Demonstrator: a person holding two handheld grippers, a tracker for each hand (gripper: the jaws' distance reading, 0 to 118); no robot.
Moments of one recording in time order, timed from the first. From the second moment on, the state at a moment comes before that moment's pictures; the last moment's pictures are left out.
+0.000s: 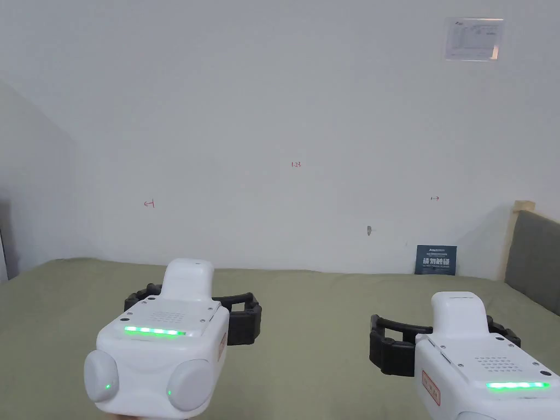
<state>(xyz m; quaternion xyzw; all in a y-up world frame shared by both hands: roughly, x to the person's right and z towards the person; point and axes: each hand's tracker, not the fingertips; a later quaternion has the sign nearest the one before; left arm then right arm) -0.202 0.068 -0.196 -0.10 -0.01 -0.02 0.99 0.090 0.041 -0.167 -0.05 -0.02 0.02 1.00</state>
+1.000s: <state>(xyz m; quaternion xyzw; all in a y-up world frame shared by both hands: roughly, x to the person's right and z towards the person) -0.199 0.078 -0.185 -0.12 0.01 -0.02 0.99 0.089 0.052 -0.165 -0.06 -0.01 0.02 1.00</state>
